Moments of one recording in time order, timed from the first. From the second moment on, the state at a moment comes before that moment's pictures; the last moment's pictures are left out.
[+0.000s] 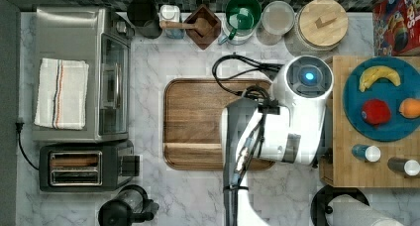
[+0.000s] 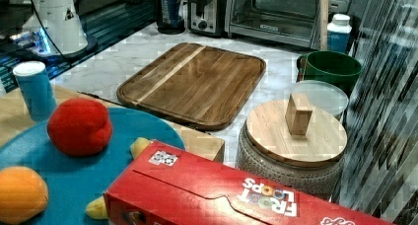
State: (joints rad) arm -0.18 0.06 -0.04 -2.03 -0.10 0.45 -0.86
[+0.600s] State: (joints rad) arm -0.25 0.06 -0.13 -2.15 -0.18 0.71 -1.02
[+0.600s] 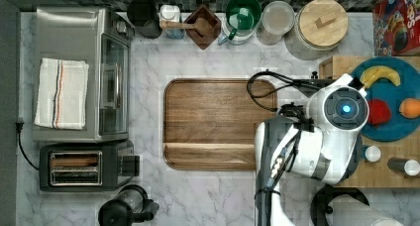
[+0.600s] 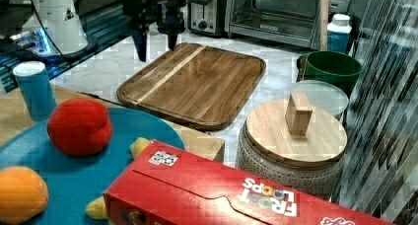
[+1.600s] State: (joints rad) arm -0.34 0.06 -0.13 -2.28 -0.18 0.92 -1.02
